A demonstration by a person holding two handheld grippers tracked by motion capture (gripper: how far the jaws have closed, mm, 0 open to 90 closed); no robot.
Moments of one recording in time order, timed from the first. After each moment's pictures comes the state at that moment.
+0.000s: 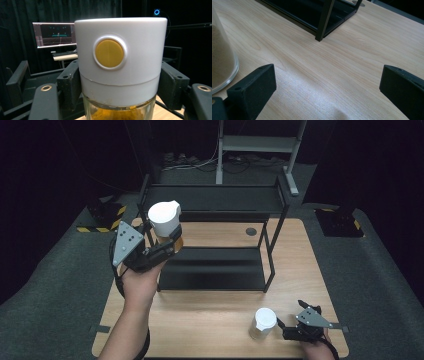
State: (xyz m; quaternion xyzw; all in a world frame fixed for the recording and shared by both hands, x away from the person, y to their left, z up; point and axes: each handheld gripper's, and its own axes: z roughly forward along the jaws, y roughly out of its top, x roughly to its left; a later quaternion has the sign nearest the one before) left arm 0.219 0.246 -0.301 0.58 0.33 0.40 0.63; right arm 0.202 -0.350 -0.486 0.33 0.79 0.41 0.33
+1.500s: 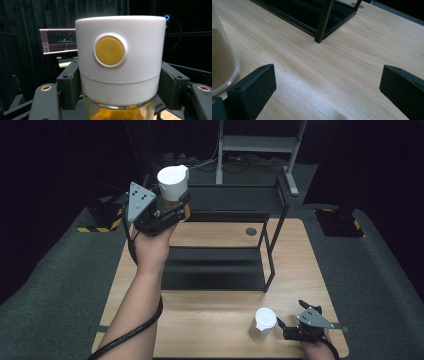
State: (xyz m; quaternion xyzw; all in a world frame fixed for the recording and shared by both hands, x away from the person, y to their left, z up) left arm 0.278 0.222 -0.262 0.57 0.34 0.42 0.62; right arm 0.201 -0.353 -0.488 0.33 0.78 0.42 0.33
